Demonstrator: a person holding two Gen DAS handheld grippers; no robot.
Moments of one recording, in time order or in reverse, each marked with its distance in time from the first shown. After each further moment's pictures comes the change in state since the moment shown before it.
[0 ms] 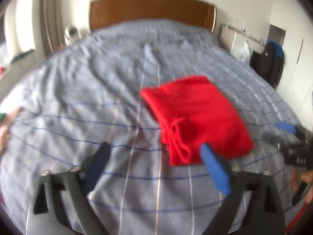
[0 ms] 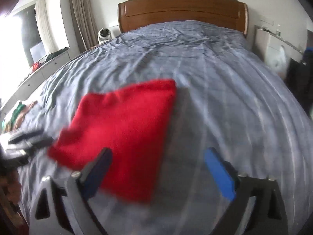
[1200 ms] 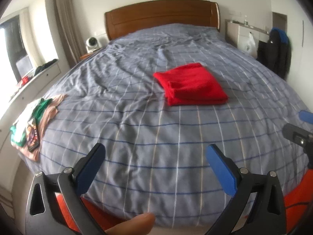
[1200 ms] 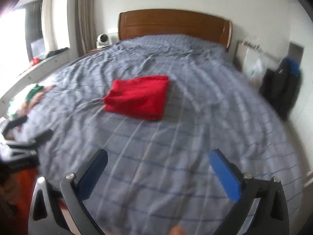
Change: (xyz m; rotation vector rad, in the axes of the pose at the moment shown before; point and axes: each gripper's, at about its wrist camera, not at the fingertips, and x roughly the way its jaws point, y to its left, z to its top) left arm -0.150 -0.041 -0.093 0.071 0.016 0.179; right arm -0.183 0.053 -0.099 0.009 -0.026 -0.031
